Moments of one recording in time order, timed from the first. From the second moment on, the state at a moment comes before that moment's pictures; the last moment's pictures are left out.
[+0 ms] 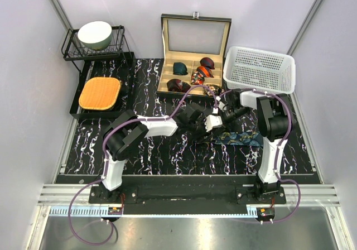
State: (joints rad) left arm -0.87 2.00 1.18 0.02 0.43 0.37; right arm 0.18 2.08 1.27 -0.87 -0.91 0.02
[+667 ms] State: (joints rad) left arm -0.75 2.03 1.02 0.39 0.79 0.32; right arm 0.19 2.17 1.34 -0.99 -0.84 -0.10
